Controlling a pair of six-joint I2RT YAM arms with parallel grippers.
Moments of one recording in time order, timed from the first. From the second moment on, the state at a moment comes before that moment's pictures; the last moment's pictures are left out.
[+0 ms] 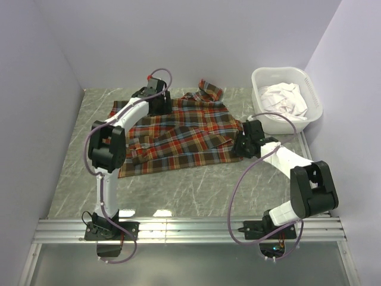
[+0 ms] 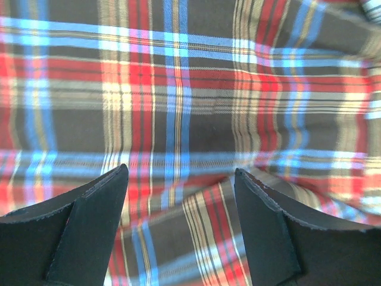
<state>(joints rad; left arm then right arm) -0.34 2.10 1.79 -0.55 -0.15 -0.42 0.27 1.46 0.83 -0.30 0.01 0.49</state>
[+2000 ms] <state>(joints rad) -0.24 2.30 1.84 -0.47 -0.05 -0.37 0.09 1.50 0.74 -0.22 -0.10 0.51</state>
